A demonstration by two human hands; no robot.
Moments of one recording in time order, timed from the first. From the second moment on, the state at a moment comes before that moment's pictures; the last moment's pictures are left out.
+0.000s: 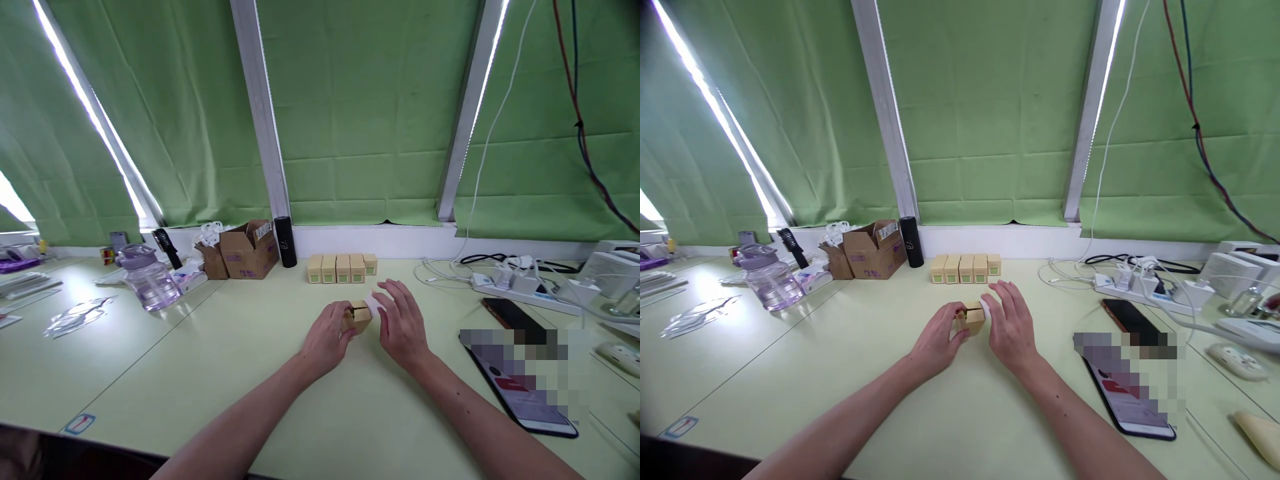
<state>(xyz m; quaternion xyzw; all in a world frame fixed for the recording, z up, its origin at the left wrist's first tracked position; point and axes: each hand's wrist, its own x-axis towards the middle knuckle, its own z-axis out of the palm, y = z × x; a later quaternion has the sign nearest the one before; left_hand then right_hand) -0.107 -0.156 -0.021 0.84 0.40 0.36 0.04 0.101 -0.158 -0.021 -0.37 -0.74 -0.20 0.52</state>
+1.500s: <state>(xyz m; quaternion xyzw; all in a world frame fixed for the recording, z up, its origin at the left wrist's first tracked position) -0.110 -0.150 -0.025 0.76 0.43 0.40 0.28 0.095 -0.162 -0.027 -0.43 -0.76 0.06 0.49</state>
